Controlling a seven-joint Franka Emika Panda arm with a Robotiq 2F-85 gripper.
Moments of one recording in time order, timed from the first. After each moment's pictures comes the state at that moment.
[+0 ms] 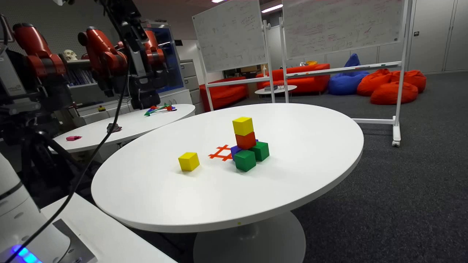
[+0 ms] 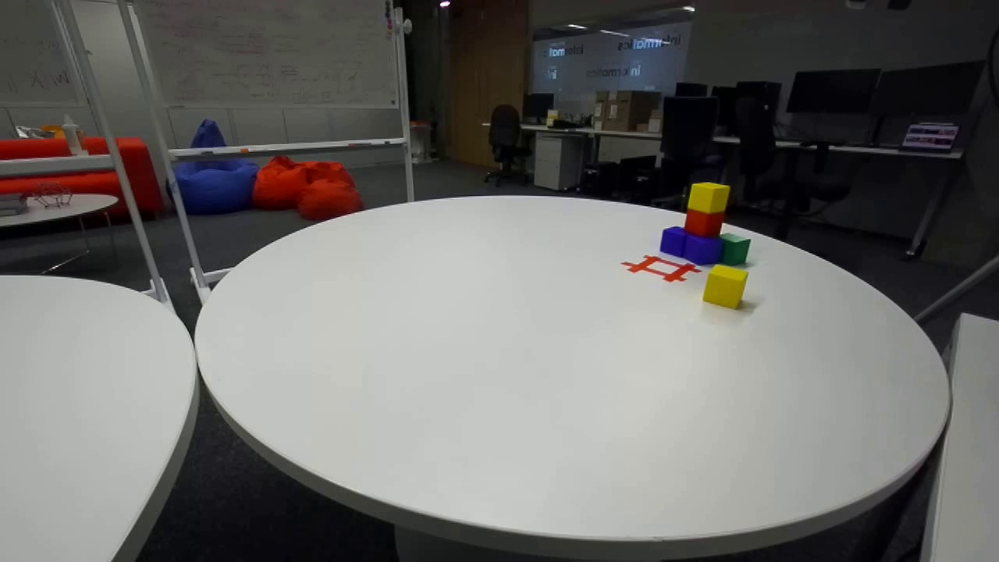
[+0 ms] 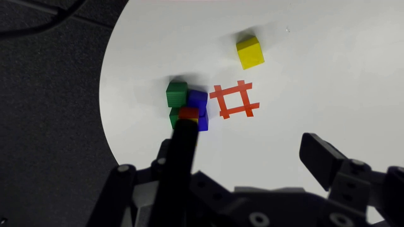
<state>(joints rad) -0.16 -0.84 -0.02 -2.53 -0.12 1.96 0.12</state>
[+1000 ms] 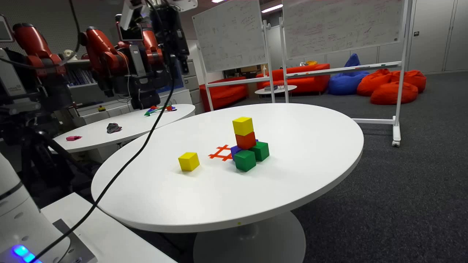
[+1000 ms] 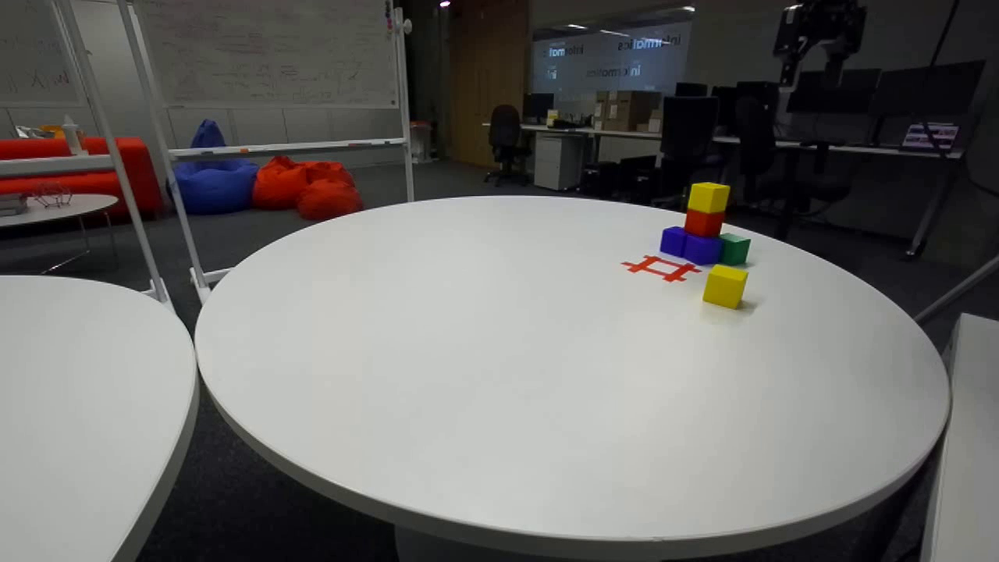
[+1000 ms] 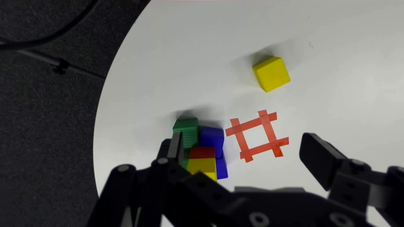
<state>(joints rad) -0.16 -0.34 -0.11 -2.32 -0.11 1.95 0.12</state>
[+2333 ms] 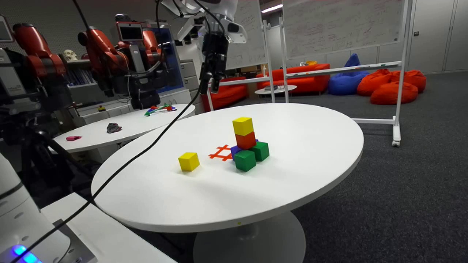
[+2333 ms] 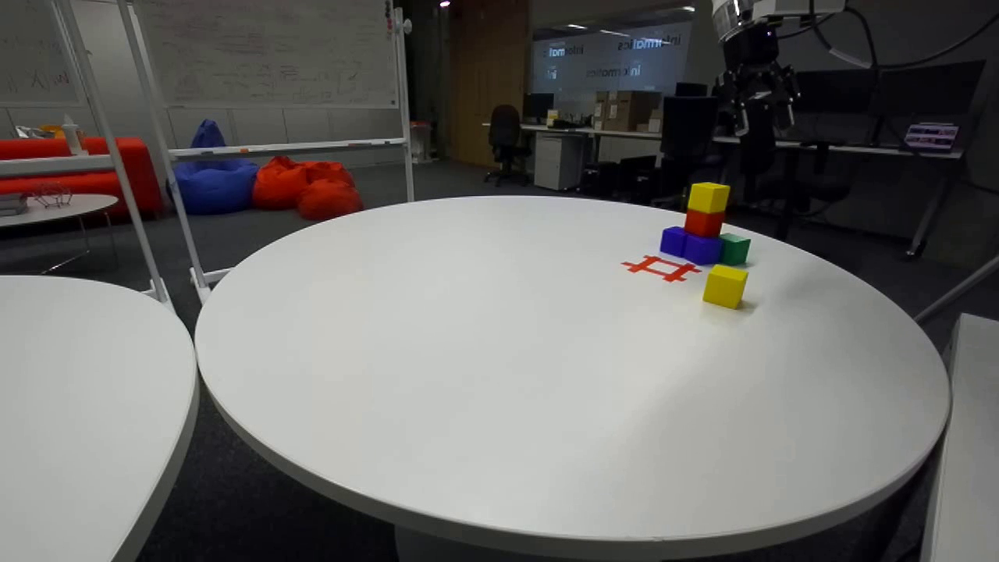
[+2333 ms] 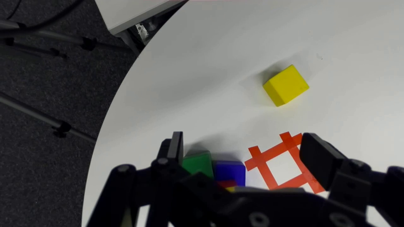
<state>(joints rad) -0.17 0.21 -0.18 -1.82 -0.01 1.61 0.10</state>
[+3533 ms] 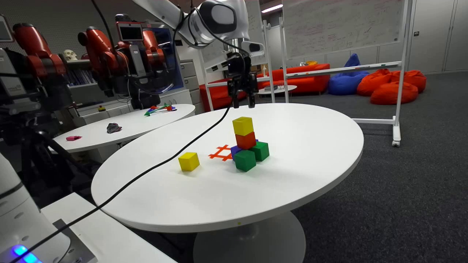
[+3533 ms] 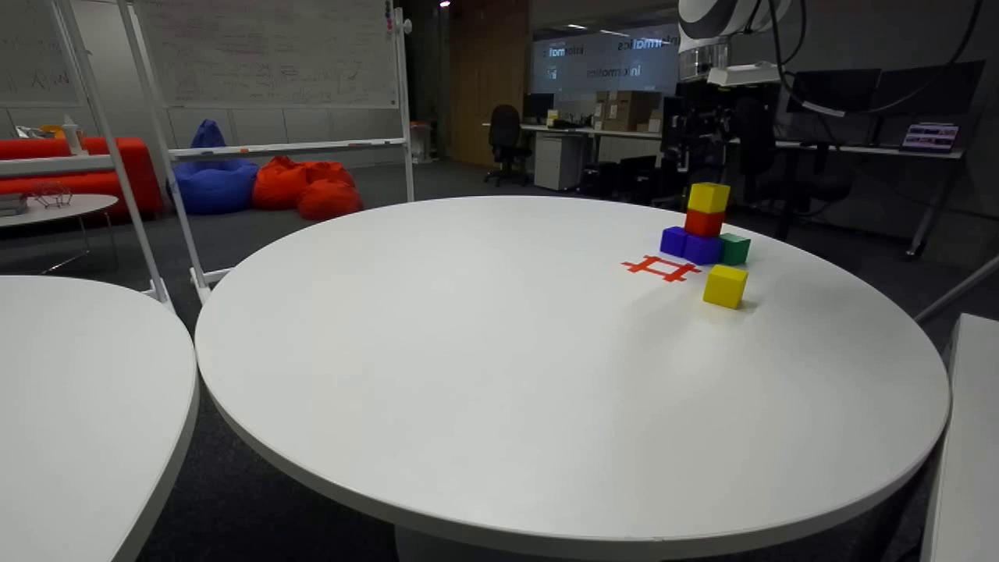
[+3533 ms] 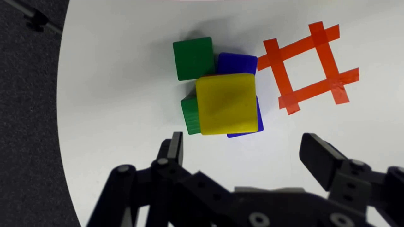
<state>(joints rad) -0.17 0.40 -0.18 -1.77 -0.03 2.04 0.03</state>
